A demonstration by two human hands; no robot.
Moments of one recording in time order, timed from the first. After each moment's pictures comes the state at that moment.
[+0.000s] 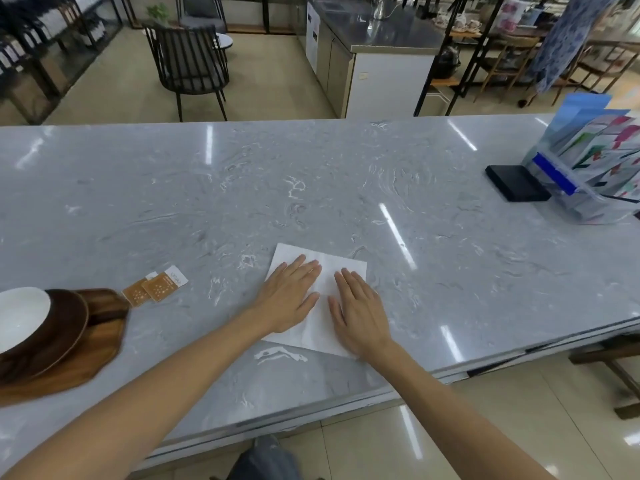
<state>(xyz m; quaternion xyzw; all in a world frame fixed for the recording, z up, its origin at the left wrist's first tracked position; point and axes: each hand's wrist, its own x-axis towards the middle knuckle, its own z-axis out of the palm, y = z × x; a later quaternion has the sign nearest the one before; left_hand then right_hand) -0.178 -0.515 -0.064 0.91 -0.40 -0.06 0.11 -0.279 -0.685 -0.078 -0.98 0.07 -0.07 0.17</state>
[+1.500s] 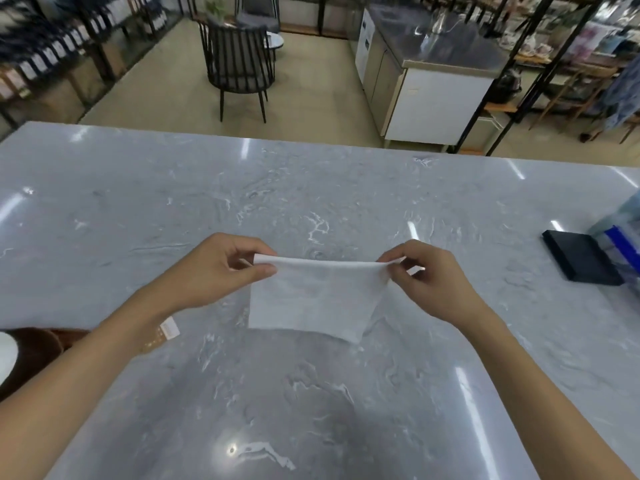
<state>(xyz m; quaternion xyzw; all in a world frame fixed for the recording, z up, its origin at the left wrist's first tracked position) -0.065 -0.450 0.084 0.83 -0.26 -0.13 0.49 -0.132 -0.786 0.094 -0.92 -0.03 -0.05 0.38</state>
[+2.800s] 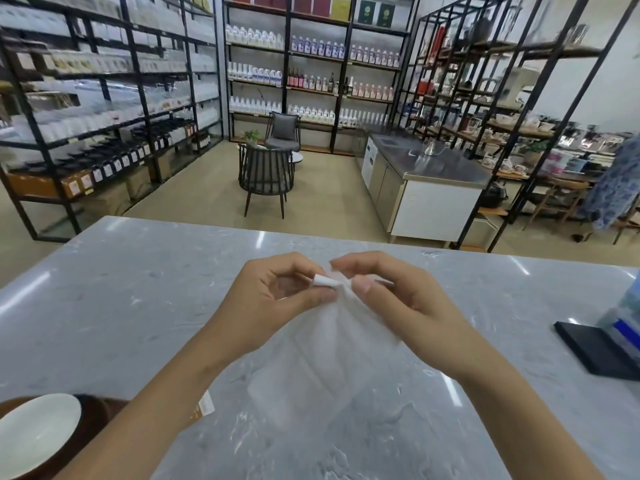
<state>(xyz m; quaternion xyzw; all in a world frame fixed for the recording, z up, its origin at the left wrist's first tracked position) -0.122 -0.449 0.194 0.67 -0.30 0.05 0.68 -0.170 -0.658 0.230 -0.82 -0.22 -0.06 0.52</state>
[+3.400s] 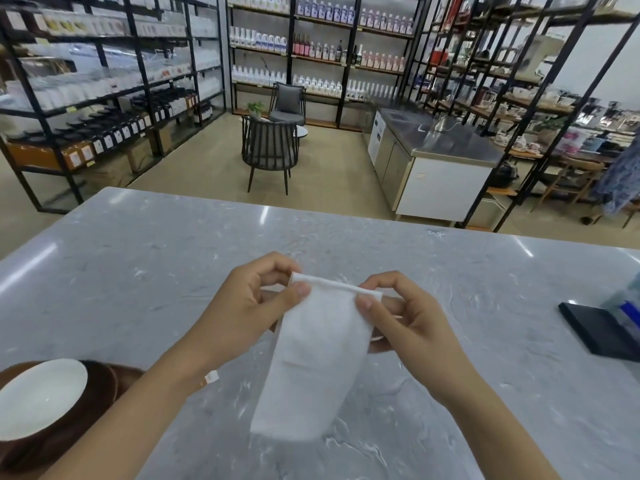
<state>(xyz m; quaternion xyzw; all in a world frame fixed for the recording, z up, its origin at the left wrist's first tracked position) -0.131 -0.428 0.149 0.71 -0.20 -0.02 0.67 -0.179 -0.664 0.157 -0.74 -0.09 -0.02 0.66</state>
